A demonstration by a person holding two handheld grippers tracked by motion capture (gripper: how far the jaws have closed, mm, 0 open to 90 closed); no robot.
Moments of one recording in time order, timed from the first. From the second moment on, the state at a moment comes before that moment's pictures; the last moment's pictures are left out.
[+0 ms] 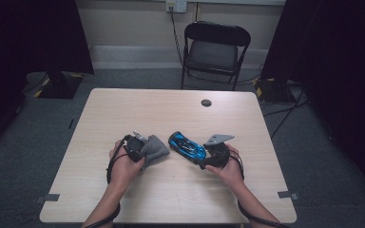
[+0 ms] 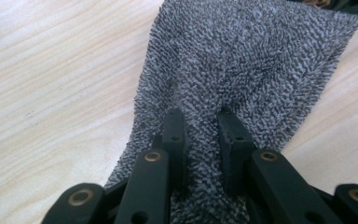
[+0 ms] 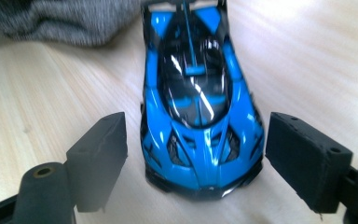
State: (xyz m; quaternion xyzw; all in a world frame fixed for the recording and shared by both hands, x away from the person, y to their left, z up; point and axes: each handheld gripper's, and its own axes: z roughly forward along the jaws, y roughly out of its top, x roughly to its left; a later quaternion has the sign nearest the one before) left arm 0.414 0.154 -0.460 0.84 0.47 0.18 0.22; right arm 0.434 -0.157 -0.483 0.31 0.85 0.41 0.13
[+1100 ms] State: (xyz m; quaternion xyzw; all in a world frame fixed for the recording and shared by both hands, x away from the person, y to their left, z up) left arm 0.421 0.119 -0.464 0.86 0.44 0.17 0.21; right arm 0.469 -0.103 -0.482 0.29 0.86 0.39 0.15
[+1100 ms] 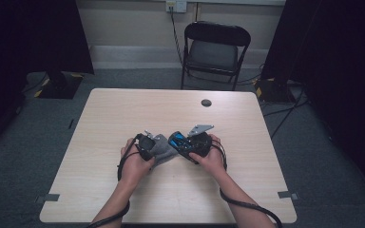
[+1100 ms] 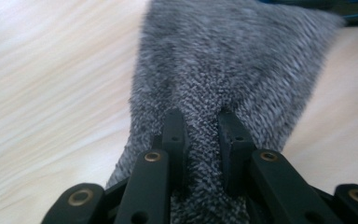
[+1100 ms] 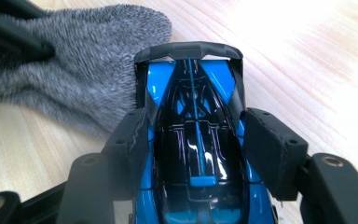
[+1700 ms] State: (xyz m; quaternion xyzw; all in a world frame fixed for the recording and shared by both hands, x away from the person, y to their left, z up) left arm 0.397 0.091 -0.462 0.88 0.40 0.10 0.24; right arm 0.469 -0.108 -0.482 0.30 0.86 0.40 0.14
